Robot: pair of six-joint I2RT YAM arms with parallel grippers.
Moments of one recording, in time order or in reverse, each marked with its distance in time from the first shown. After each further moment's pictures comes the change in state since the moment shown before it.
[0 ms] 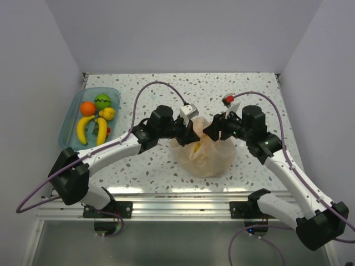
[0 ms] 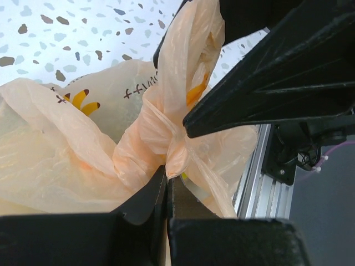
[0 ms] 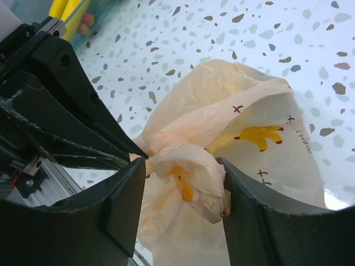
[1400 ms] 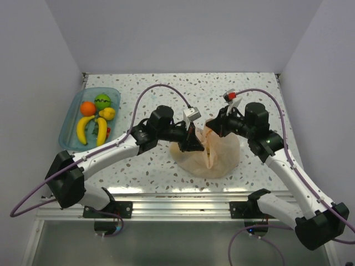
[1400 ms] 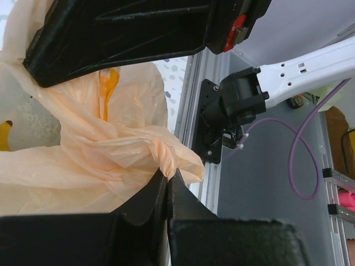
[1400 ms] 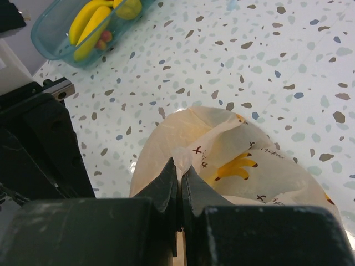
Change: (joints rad) left arm -0.038 -0.040 0.033 -0.068 0.214 -0.100; right arm -0.022 0.006 0.034 0.046 -0.063 -0.034
